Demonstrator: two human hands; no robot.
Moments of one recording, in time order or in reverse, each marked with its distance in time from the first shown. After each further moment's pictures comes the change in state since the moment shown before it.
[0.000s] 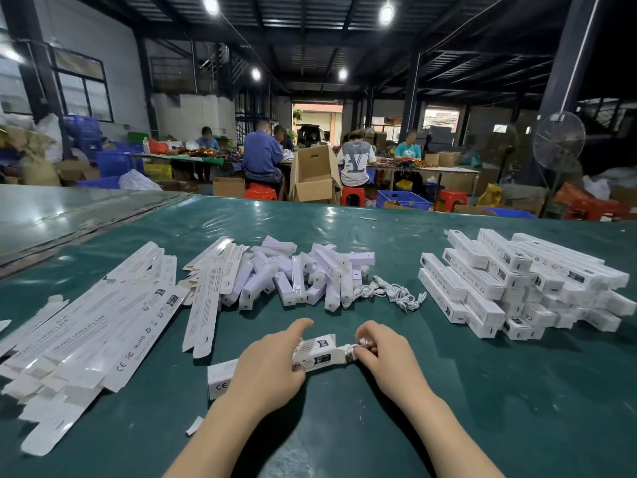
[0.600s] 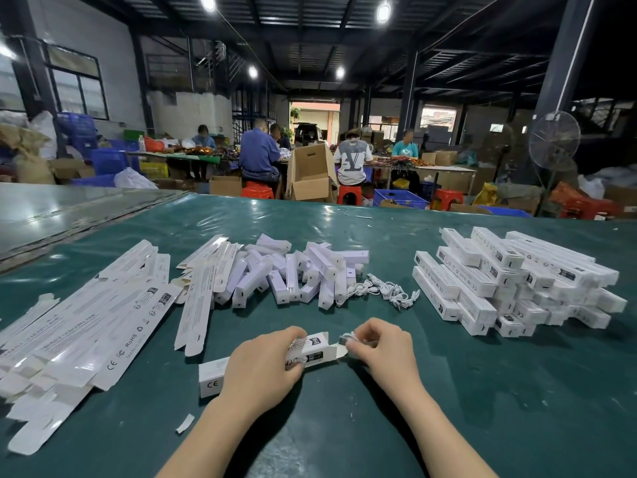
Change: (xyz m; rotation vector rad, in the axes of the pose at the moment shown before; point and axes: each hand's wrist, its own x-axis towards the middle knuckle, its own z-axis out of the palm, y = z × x) left_hand -0.001 -0.001 0.006 0.102 0.055 -0.001; right_hand -0.002 -0.004 -0.003 0.260 0.176 0.097
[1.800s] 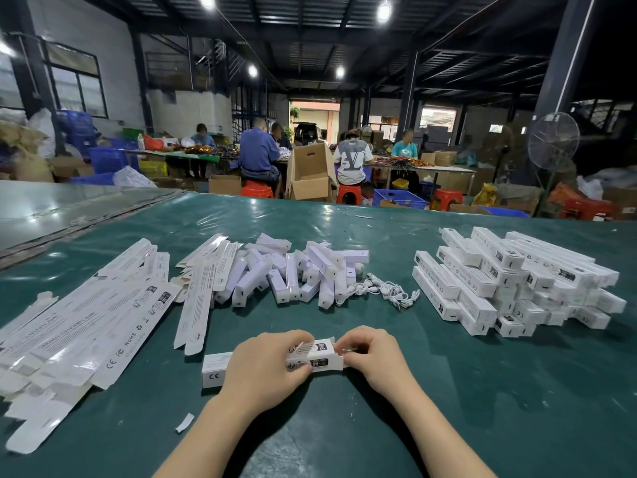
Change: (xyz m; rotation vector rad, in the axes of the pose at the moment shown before) left_hand -0.002 0.001 -0.003 -0.044 -0.024 0.031; right_hand -0.003 -0.006 0.002 0.079 -0.247 -0.030
